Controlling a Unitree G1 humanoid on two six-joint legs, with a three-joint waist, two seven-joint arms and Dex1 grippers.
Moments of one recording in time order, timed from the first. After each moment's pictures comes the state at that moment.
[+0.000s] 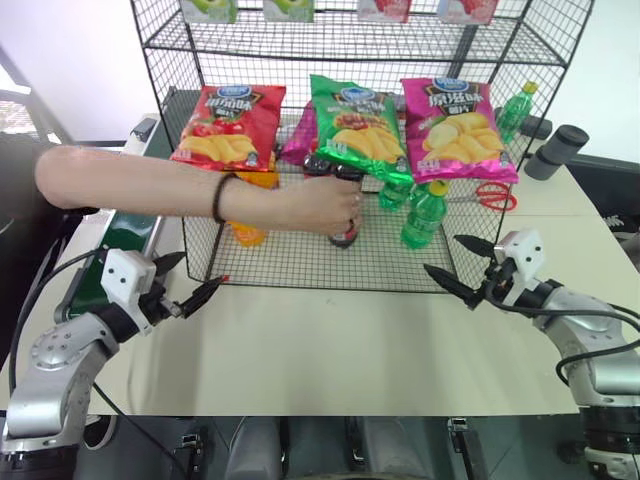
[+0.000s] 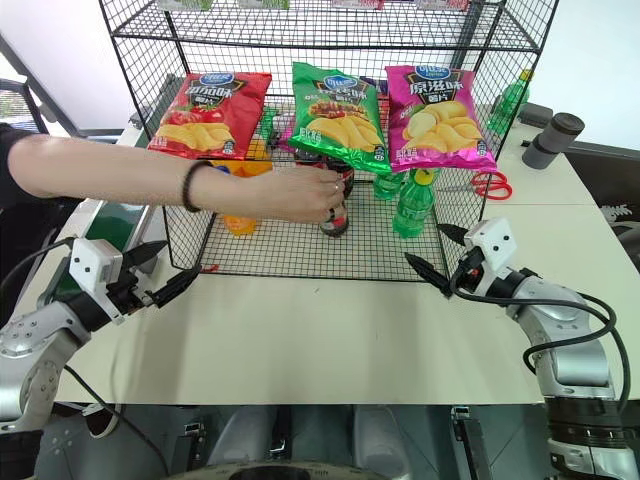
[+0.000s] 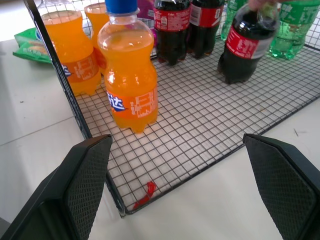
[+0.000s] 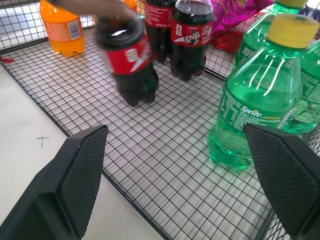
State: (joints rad) left arm 0.10 0.62 0.31 -0.25 -0.47 0.29 -0.75; right arm -0.09 -0.65 -0.21 -0.09 0.40 0.23 0.82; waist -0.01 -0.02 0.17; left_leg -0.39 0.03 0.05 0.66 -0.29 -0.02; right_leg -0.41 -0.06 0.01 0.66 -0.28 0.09
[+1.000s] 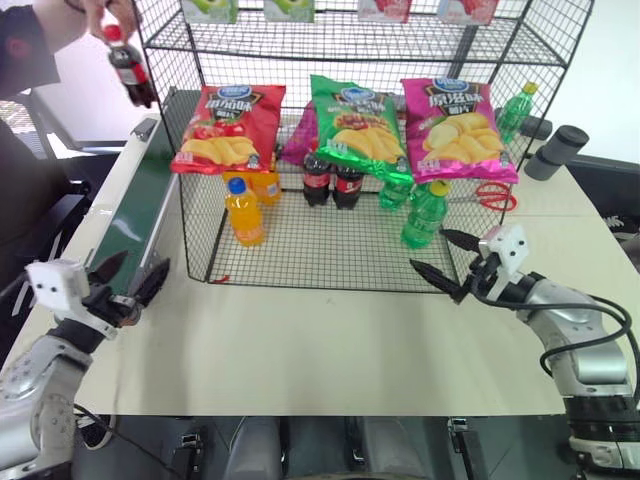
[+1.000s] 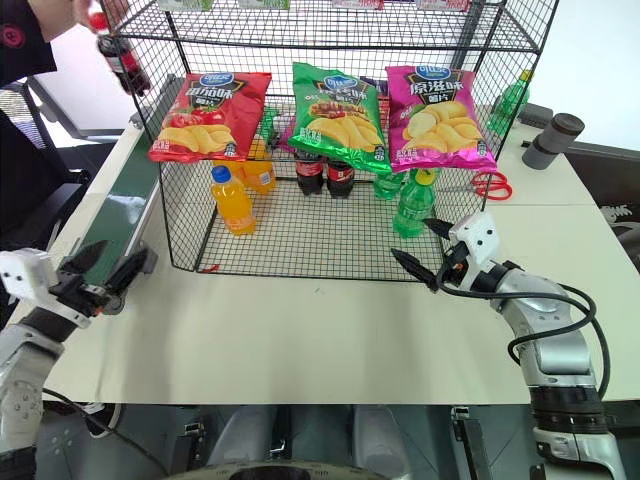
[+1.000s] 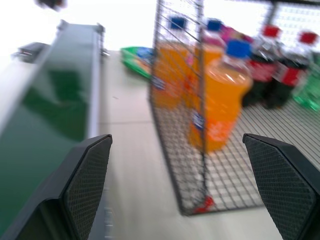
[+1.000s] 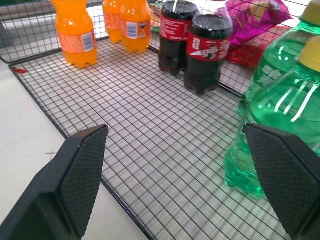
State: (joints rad) left arm 0.12 0.49 0.57 -0.21 -0.62 0.29 -0.54; right arm -0.16 -0.61 -0.15 -0.08 0.39 0.22 0.82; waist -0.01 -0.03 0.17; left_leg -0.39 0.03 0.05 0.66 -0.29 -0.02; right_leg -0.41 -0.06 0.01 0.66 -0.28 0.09
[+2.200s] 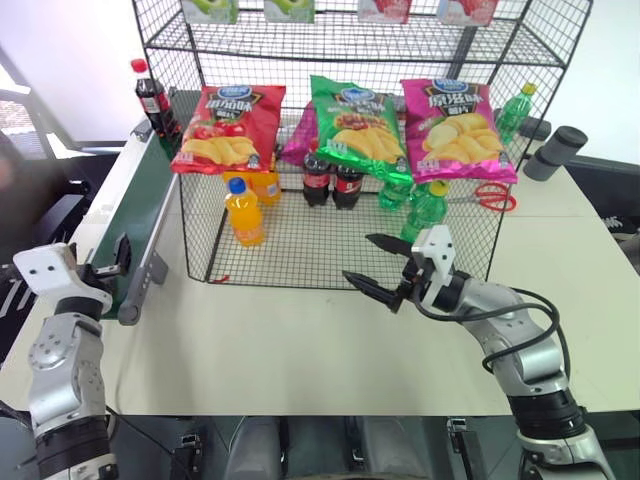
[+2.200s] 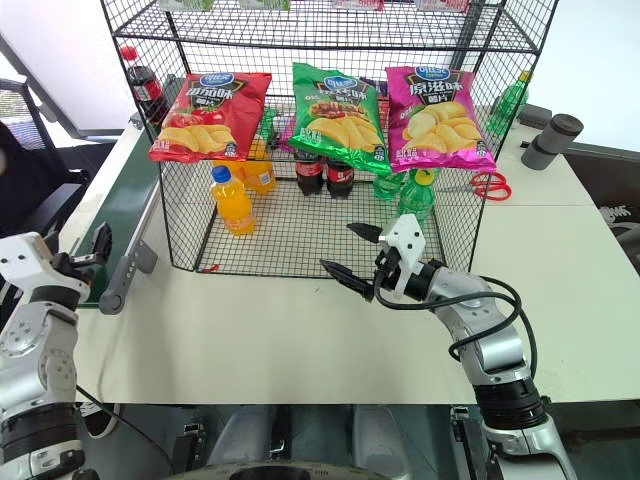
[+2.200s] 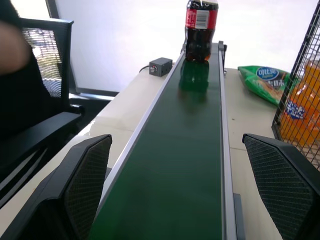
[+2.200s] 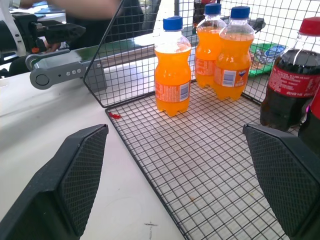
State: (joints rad) left arm -0.09 0.40 0.52 0.04 -0.38 0.13 -0.21; right arm -0.22 -0.44 0.06 -0.24 0.41 0.31 0.79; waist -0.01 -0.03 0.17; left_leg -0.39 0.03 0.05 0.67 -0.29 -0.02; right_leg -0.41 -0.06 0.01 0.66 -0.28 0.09
